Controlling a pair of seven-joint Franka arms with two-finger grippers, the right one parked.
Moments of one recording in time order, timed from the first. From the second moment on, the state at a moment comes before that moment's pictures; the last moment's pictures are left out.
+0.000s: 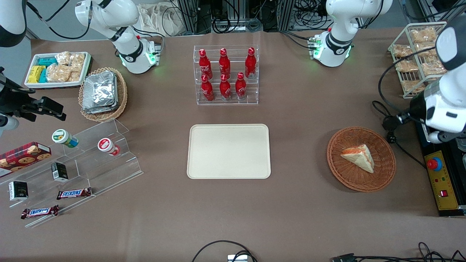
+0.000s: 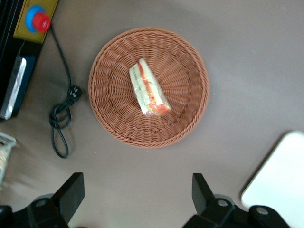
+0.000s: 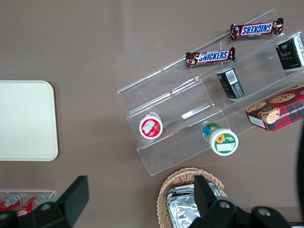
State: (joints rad) arm -0.03 0.08 0.01 -1.70 0.01 1.68 -0.56
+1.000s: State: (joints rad) arm -0.03 0.30 0.05 -2.04 0.06 2.30 -1.00
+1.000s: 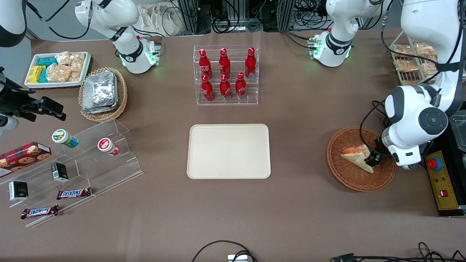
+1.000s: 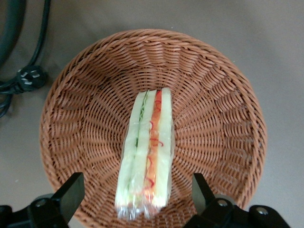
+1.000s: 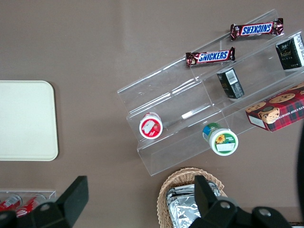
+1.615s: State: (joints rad) arm -0.05 0.34 0.05 -2.10 0.06 2.42 -1.06
